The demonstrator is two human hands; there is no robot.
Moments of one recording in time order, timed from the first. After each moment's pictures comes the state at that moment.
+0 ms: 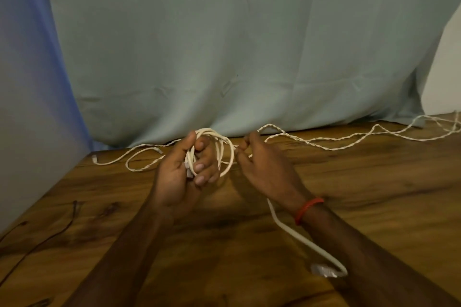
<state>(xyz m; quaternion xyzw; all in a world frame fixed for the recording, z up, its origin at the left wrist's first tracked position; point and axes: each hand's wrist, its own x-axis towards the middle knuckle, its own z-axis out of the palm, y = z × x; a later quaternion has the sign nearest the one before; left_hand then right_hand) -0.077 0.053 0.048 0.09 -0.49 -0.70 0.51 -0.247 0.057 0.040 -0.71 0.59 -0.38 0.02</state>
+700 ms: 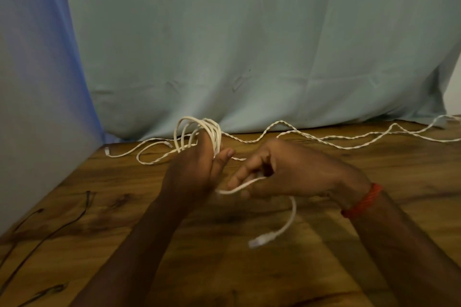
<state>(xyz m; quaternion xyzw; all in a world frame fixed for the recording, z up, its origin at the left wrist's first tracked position) -0.061 0.045 0.032 0.45 -0.79 0.08 0.41 -0.264 0.099 0.095 -0.86 0.40 -0.20 0.25</state>
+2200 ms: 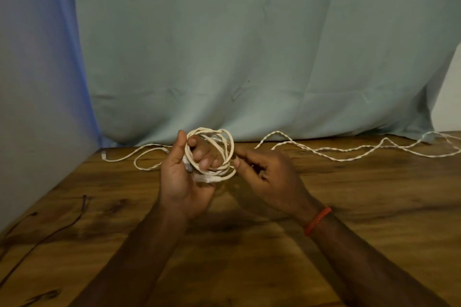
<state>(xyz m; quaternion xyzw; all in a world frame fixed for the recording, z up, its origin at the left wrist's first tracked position) -0.079 0.053 0.050 0.04 -0.30 -0.72 0.62 -0.247 0.062 0.037 -0.79 0.32 -0.52 0.02</state>
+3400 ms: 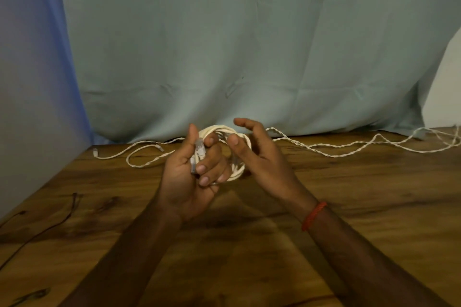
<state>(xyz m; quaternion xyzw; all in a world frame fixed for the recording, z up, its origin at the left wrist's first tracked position) -0.087 0.060 0.047 -0.01 -0.44 -0.75 0.50 -0.241 0.066 0.047 -0.67 0.39 -0.56 0.29</state>
